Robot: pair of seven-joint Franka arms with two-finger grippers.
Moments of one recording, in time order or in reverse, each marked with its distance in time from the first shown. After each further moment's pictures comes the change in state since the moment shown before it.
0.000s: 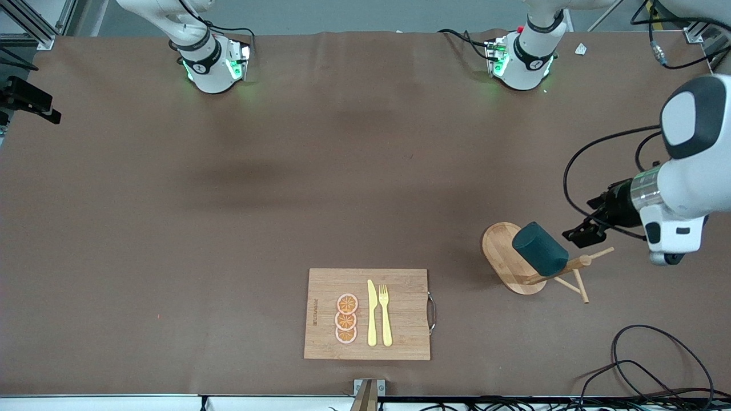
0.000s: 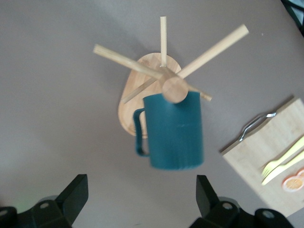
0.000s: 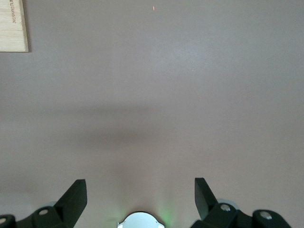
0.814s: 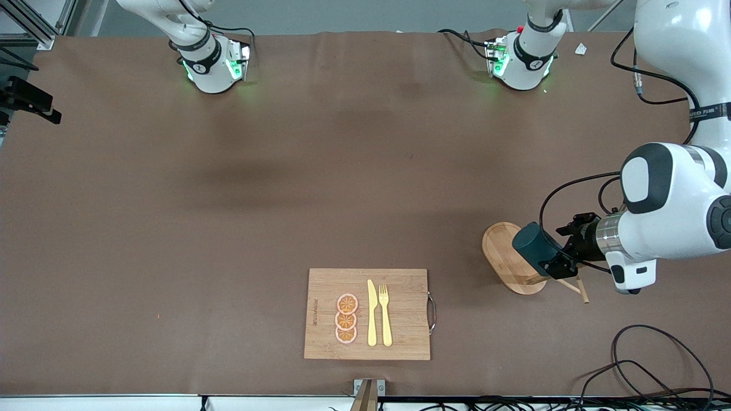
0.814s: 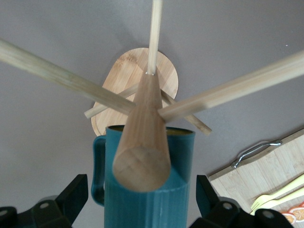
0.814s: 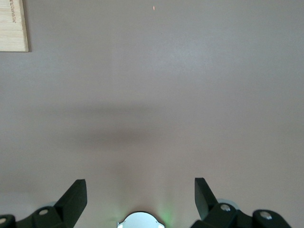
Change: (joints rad) left arm 0.002 0.158 0.001 0.017 -0.058 0.111 -0.067; right arm 0.000 0.000 0.000 -0.001 0.000 0.000 0.000
